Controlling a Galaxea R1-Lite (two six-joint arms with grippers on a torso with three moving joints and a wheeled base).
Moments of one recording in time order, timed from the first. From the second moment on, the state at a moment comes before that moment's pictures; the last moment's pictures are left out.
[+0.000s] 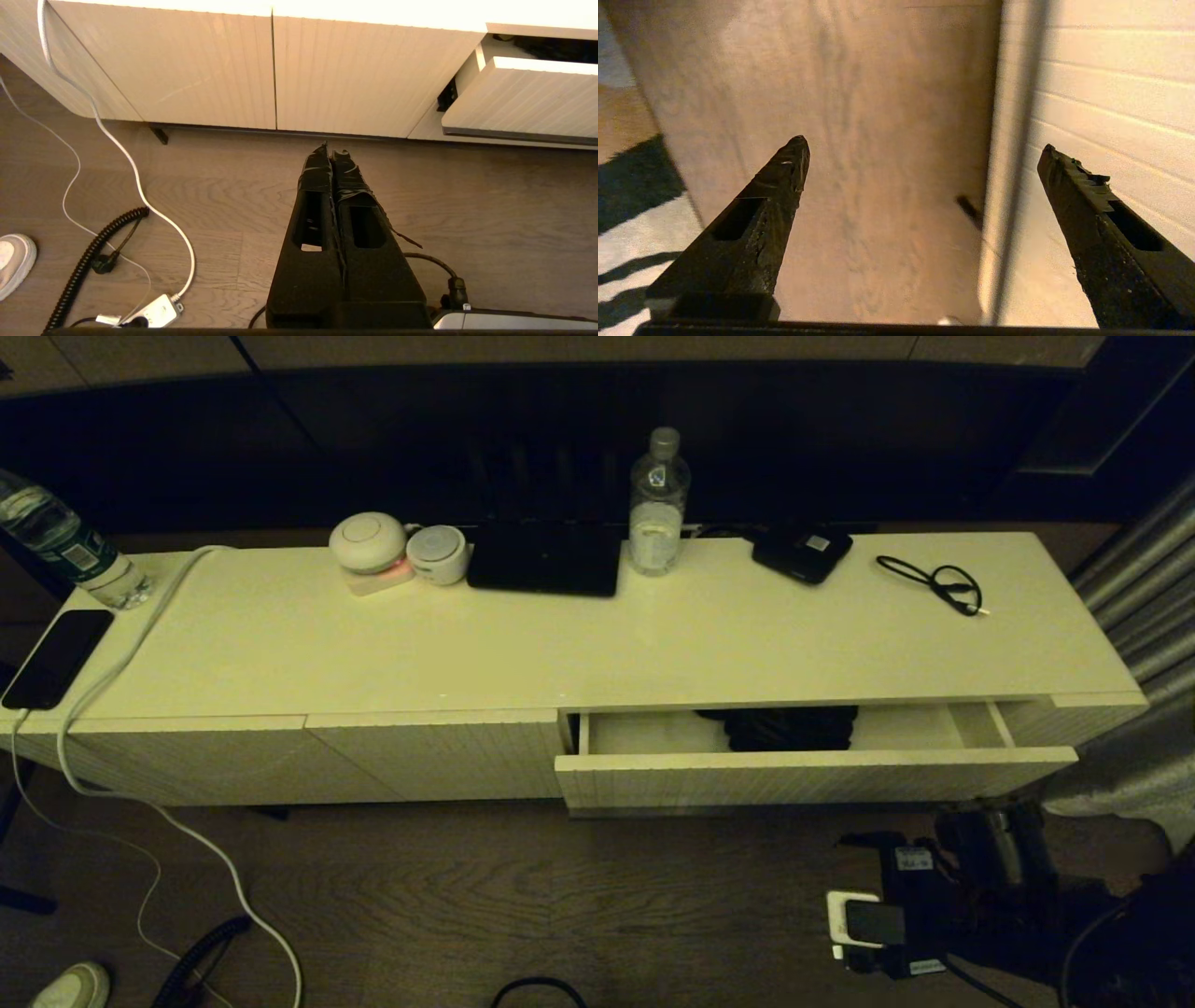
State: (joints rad) left arm 0.00 0.00 0.00 -0.04 0.02 -0.09; right arm 0.27 1.91 -0.38 -0.80 0.05 -1.31
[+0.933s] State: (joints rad) left arm 0.00 0.00 0.00 -0.04 0.02 -0.09; right arm 0.24 1.45 -0.76 -0.11 0.01 -1.29
